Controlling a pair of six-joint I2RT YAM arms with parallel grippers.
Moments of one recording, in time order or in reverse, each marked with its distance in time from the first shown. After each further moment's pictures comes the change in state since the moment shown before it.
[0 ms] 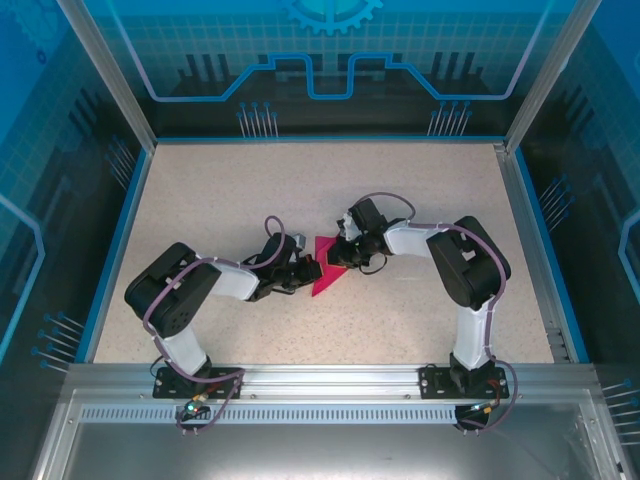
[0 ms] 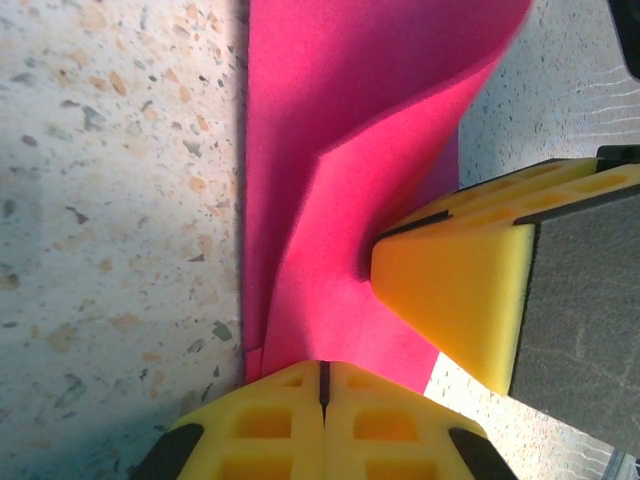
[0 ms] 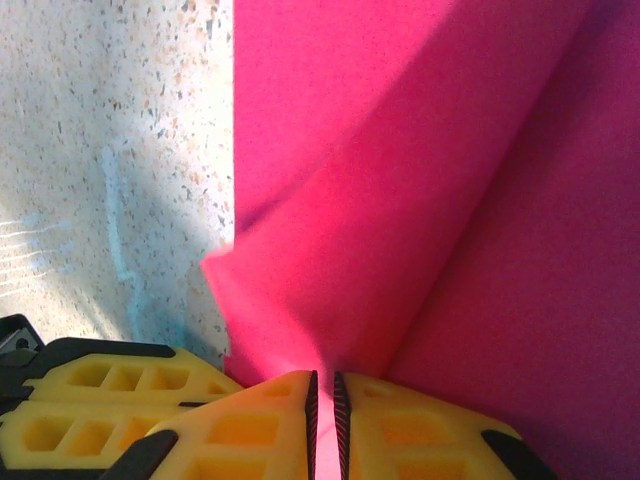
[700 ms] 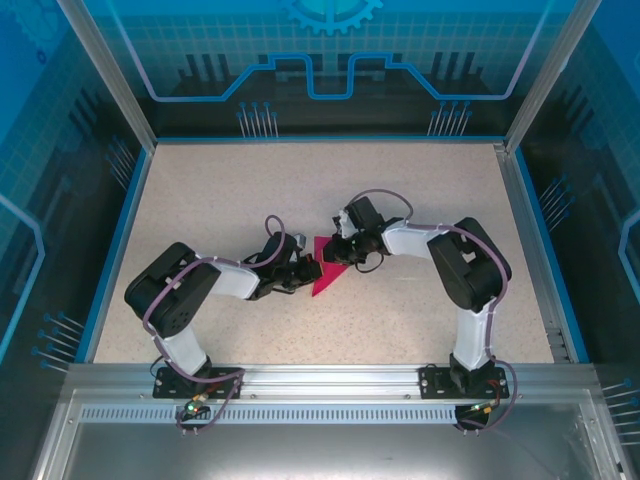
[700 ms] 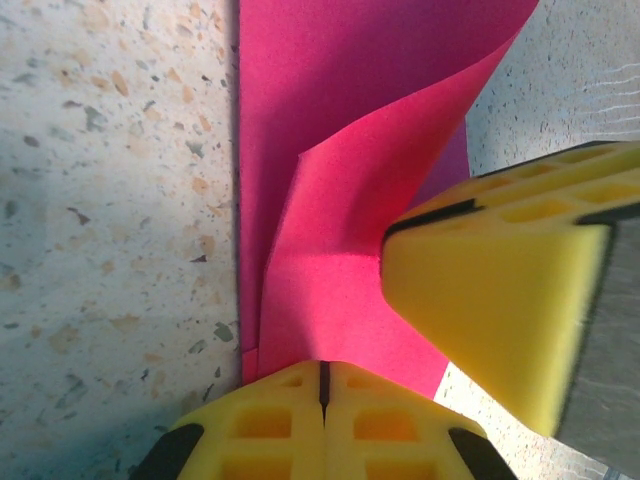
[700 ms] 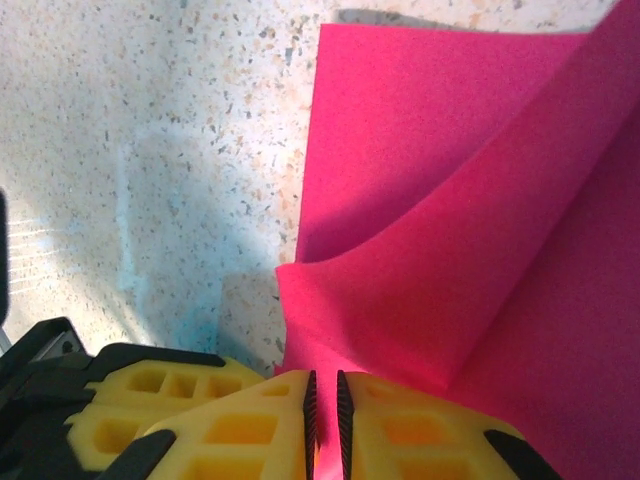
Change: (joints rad) left arm 0.000 0.000 0.011 -0.023 0.000 0.000; right arm 0.027 -0.005 0.020 0.021 0.009 0.002
